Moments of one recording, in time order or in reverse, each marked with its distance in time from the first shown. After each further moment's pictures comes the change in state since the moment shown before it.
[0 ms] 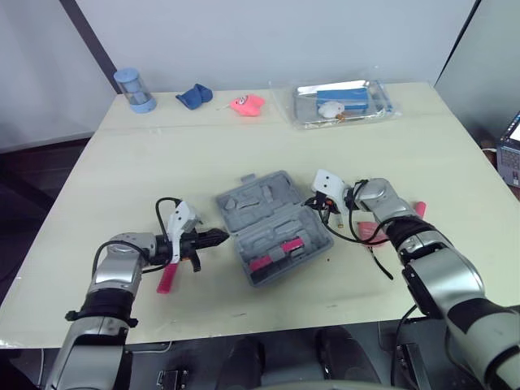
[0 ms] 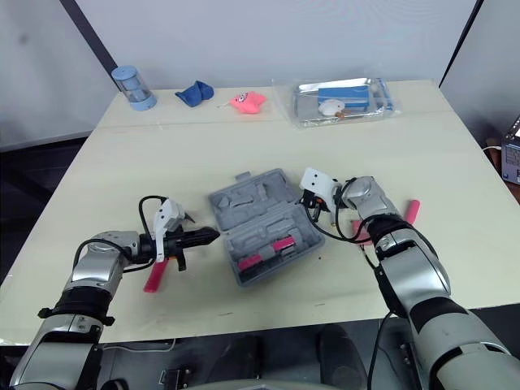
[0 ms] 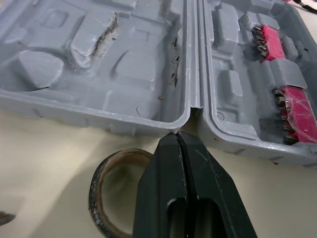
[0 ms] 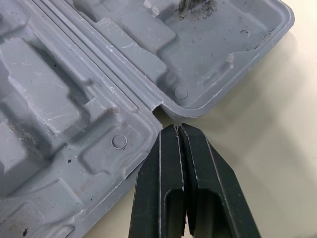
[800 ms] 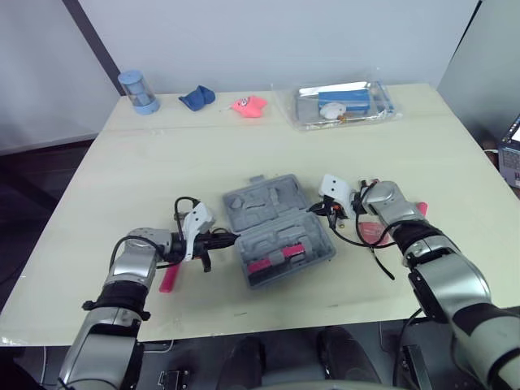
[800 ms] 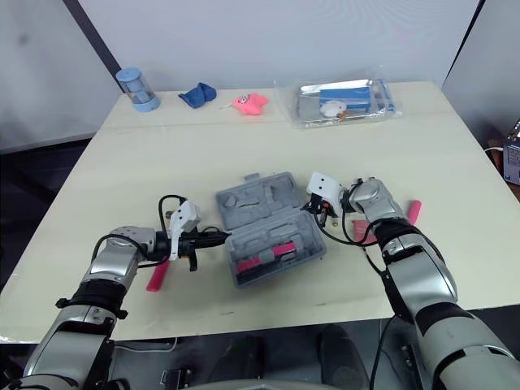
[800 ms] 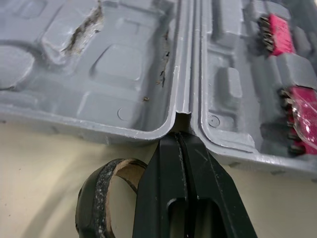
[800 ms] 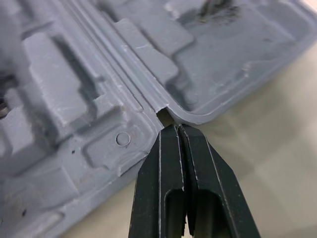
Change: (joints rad) left arm -0.049 -0.032 -0.061 0.028 0.079 -0.023 0.009; right arm 0.065 -0.041 -0.025 -0.084 0.021 0.032 0.160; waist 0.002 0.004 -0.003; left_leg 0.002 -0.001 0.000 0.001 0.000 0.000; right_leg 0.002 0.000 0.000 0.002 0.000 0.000
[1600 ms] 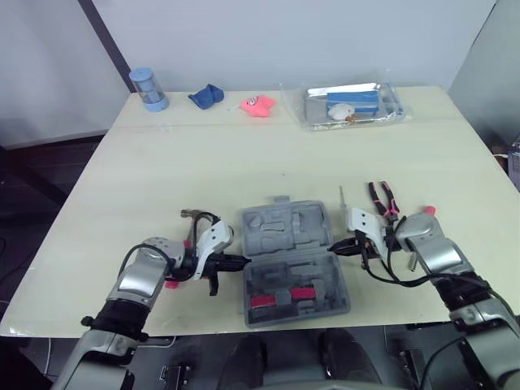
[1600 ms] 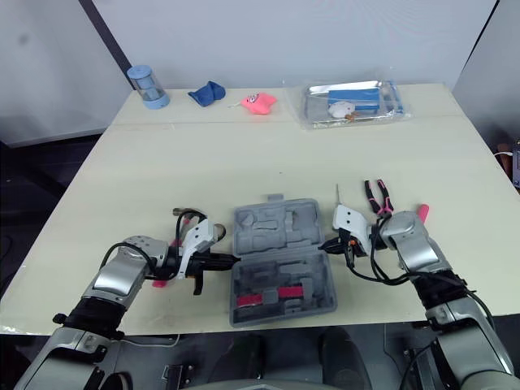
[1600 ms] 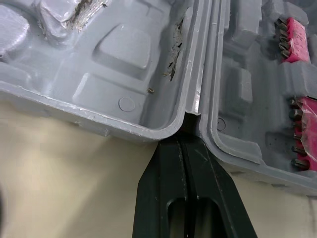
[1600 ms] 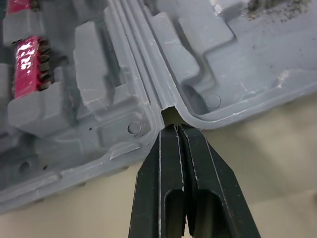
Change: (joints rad) left arm 0.152 0.032 -0.113 -0.365 0.007 0.215 -0.043; right arm 0.499 -0.249 -0.010 -0.841 0.138 0.436 0.187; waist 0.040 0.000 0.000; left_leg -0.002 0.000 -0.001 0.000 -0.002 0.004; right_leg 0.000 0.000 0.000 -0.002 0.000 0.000
